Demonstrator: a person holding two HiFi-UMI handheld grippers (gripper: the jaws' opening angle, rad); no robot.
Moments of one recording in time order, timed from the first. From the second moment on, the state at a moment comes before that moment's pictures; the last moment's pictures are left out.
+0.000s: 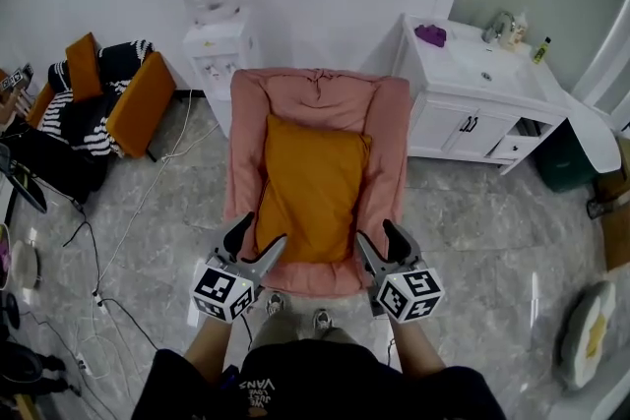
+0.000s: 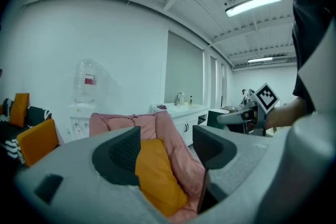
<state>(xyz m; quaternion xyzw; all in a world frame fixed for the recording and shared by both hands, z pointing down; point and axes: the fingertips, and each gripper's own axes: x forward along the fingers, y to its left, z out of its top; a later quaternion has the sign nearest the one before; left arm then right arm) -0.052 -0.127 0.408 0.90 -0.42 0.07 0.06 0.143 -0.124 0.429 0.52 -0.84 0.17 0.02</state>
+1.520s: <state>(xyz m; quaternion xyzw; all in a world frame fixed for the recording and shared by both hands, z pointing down) -0.126 -0.329 0.655 0.88 -0.37 0.18 0.24 0.124 -0.283 0.632 0.62 -0.71 0.30 0.12</state>
